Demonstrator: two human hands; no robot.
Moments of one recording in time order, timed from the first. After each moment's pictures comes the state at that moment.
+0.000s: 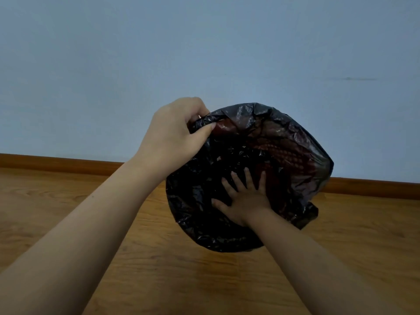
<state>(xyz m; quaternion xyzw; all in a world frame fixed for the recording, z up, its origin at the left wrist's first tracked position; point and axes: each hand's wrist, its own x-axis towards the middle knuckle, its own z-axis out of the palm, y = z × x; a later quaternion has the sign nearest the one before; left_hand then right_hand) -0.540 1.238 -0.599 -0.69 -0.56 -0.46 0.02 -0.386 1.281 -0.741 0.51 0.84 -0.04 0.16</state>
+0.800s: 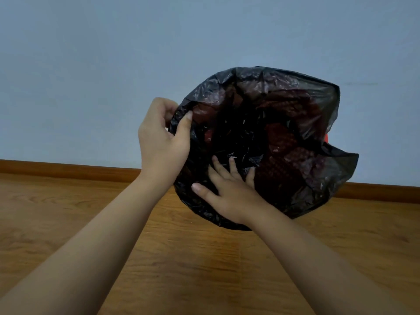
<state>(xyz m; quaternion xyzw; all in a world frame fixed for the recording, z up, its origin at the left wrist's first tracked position) -0.540 1.241 -0.613 -0.54 -0.57 -0.62 0.03 -0.409 1.266 -0.688 0.44 0.87 -0.22 -0.07</state>
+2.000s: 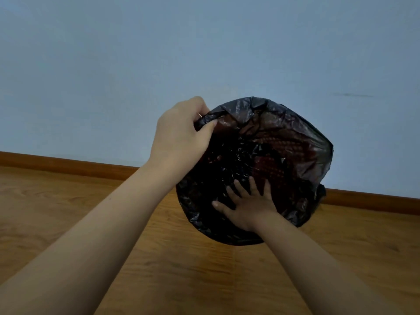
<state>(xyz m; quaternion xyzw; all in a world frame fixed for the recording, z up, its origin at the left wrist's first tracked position) -0.531 1.242 -0.596 -0.62 -0.61 -0.49 0.05 -0.382 1.281 -0.723 0.53 0.82 -0.09 0.20</state>
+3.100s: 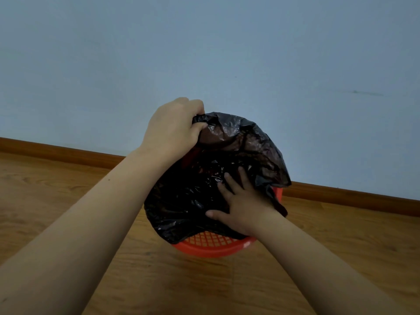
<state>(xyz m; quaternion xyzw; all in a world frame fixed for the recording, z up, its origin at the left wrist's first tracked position) -0.558 1.253 -0.605 -0.68 -0.65 -0.34 0.07 -0.389 1.259 -0.710 0.45 0.87 -0.18 0.11</state>
